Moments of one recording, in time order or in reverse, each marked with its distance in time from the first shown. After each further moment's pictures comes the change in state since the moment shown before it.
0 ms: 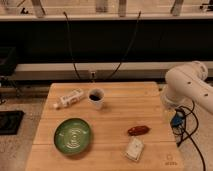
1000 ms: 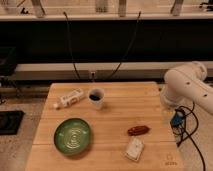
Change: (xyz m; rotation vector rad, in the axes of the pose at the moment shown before) arm -0.016 0.003 0.002 0.002 0.015 -0.013
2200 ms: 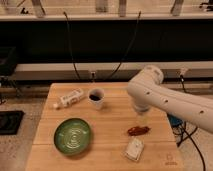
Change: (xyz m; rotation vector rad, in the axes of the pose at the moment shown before) arm -0.106 0.013 0.006 0.034 0.080 -0.200
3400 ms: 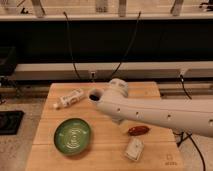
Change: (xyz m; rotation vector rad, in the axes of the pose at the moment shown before) arm -0.120 0.007 0.020 0.049 0.016 -0.353
